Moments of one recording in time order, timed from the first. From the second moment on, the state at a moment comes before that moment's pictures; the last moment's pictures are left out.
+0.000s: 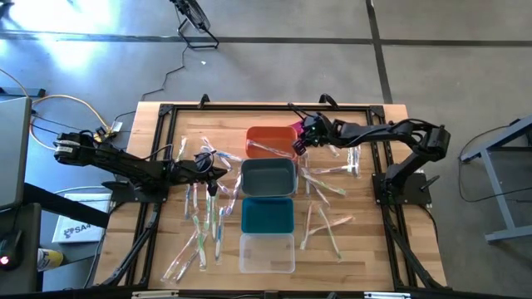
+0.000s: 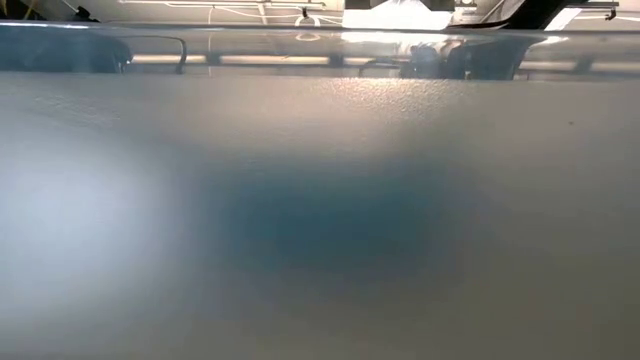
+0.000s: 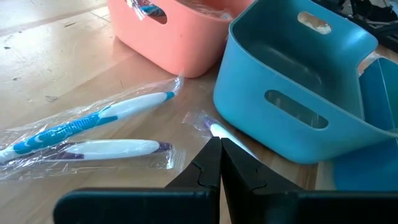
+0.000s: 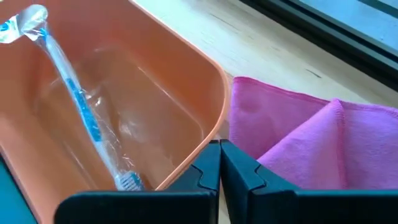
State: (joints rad) left arm -0.02 1.07 0.10 0.54 -0.33 -0.53; right arm -0.47 1.58 0.80 0.00 0.12 0.33
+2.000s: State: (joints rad) left arm -0.02 1.22 0.23 0.53 -0.36 -0.54; right arm -0.31 1.33 0.80 -0.01 0.38 0.26
